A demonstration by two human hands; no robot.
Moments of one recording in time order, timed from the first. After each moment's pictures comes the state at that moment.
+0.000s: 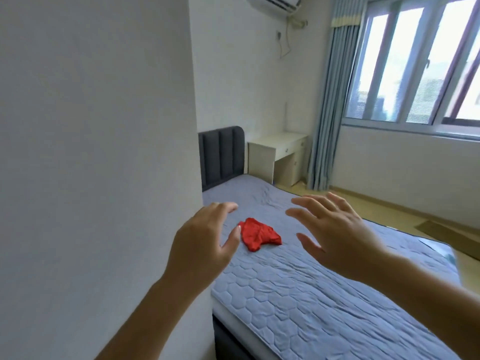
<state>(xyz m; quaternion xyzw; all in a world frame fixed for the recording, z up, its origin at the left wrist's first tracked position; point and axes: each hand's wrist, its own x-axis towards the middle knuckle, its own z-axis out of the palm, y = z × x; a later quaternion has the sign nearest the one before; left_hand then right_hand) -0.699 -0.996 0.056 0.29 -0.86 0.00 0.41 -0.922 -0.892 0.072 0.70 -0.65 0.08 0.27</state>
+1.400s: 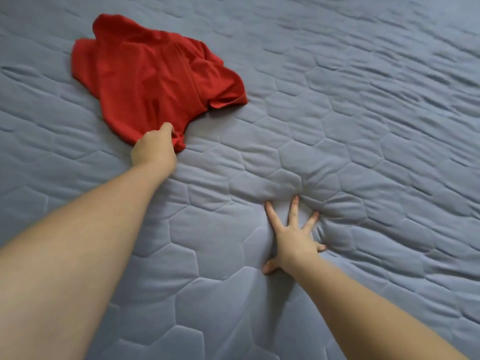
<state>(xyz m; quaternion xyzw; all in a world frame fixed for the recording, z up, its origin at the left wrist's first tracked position) -1.260 -1.672 -0.732 0.47 -0.87 -0.11 -0.08 -1.317 -1.392 -0.756 0.24 -0.88 -0.10 -0.41</state>
